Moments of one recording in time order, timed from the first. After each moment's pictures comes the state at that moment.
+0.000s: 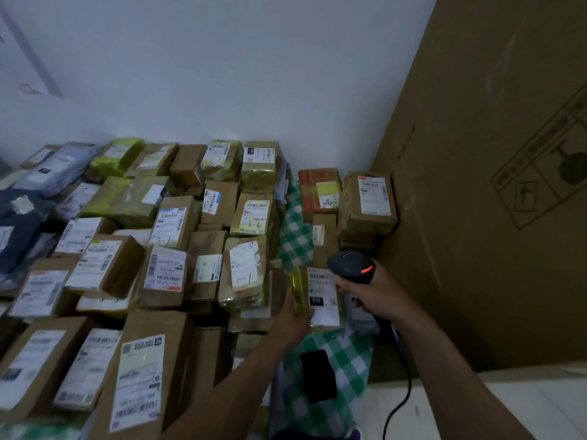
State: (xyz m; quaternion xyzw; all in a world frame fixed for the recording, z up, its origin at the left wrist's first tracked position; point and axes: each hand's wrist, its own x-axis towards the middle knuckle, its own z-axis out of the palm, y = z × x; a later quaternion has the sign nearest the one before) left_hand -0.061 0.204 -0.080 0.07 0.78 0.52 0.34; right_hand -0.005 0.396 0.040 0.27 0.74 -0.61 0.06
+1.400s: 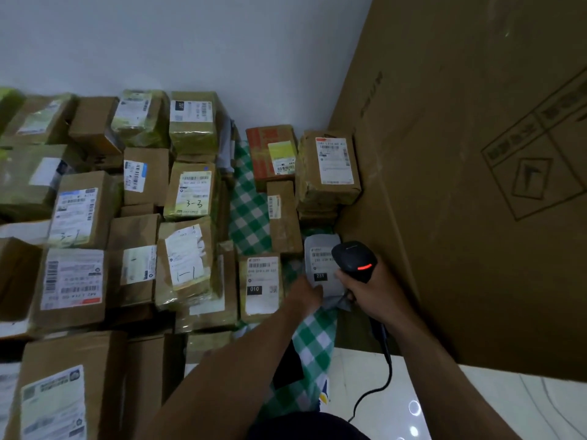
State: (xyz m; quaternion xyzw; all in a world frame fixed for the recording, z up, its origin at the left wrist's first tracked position) left_hand -0.062 0.335 -0.133 0.06 0.81 0.38 0.43; right_hand 0.028 0.450 -0.029 0.40 0.71 -0.59 0.01
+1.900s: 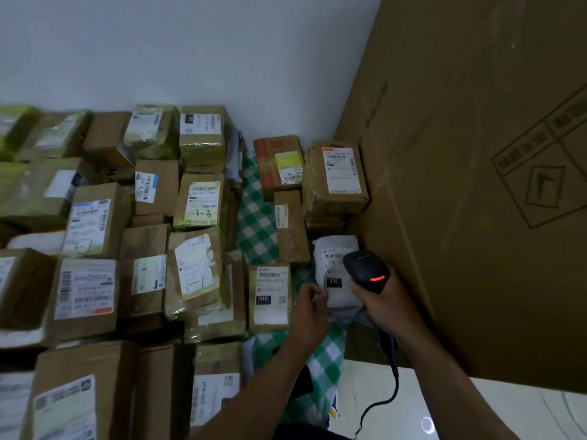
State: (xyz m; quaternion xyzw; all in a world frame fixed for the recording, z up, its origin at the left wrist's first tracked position) left_hand -0.030 0.303 -0.102 0.08 0.76 0.57 0.31; right_hand 0.028 0.441 -0.023 0.42 0.69 -0.58 -0.05
